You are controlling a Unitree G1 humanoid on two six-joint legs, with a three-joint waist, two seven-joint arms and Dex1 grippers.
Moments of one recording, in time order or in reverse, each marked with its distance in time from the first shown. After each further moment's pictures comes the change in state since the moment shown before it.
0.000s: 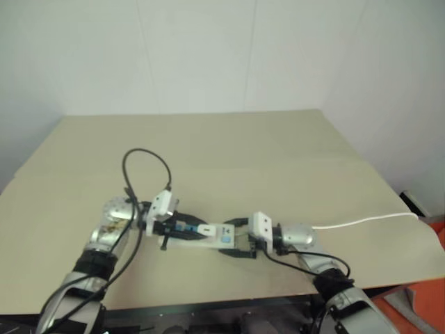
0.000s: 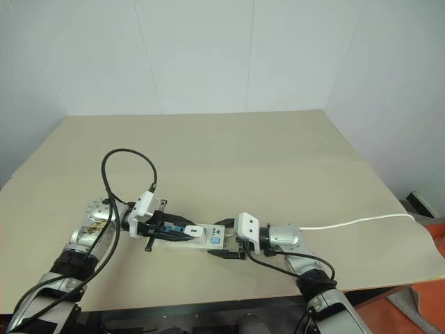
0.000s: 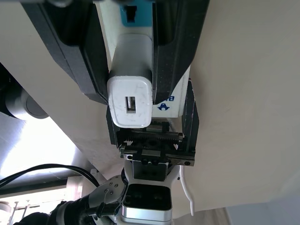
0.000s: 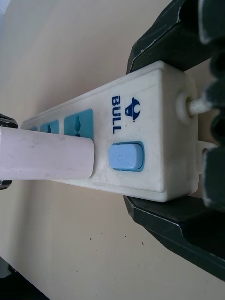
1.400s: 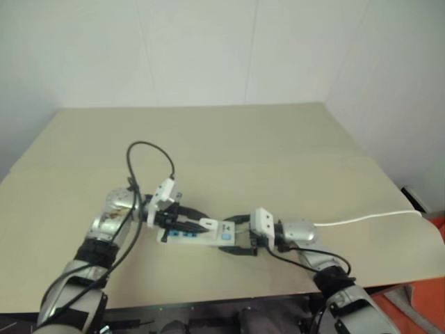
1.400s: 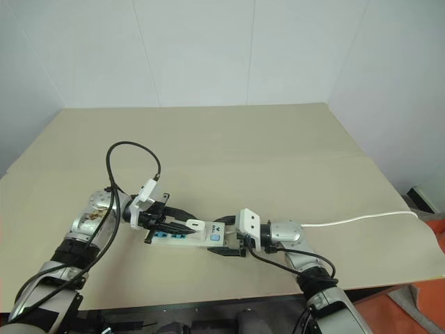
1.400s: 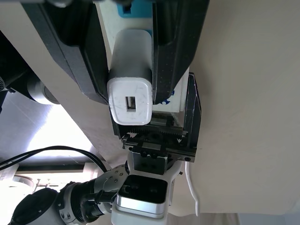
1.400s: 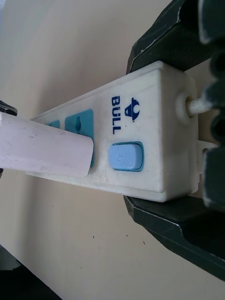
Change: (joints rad) left arm -0.077 0.008 -0.006 0.004 -0.041 0.150 -0.052; right arm -0.009 0.000 -0.020 -0.033 0.023 0.026 0.035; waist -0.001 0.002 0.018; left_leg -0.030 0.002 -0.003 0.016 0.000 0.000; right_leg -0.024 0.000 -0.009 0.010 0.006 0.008
